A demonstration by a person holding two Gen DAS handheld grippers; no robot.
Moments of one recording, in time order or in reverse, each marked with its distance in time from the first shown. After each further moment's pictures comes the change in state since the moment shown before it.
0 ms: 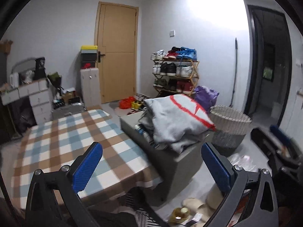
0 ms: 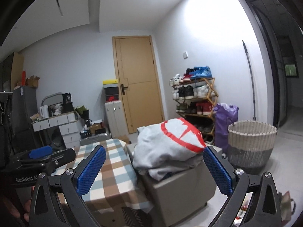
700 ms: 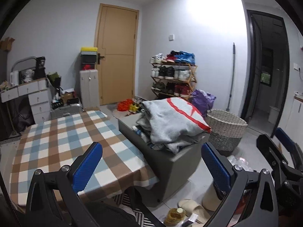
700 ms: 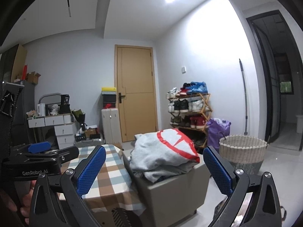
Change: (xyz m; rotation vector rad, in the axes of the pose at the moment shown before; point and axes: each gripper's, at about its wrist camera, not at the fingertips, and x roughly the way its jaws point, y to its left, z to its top) left arm -0.006 -0.003 -0.013 -0.032 -0.024 -0.043; right arm -0.035 0.014 -0.011 -0.049 -0.071 -0.039
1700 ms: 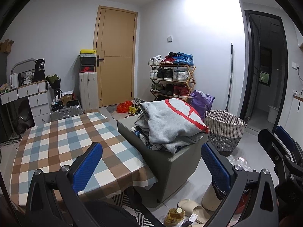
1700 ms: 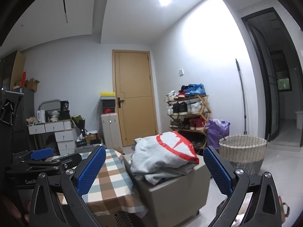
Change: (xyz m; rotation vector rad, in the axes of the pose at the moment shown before) left arm -0.012 -0.006 0.002 0.013 -0.019 0.005; right arm -0.010 -0.004 0.002 0.036 -0.026 -0.001
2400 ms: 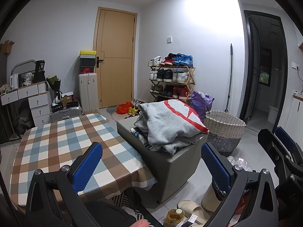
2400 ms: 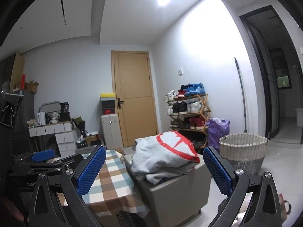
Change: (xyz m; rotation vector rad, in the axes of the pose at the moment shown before) left arm 0.000 -0.007 0.001 0.010 -0.007 0.004; right arm -0.003 -0.001 -0.001 0.015 -0.004 -0.005
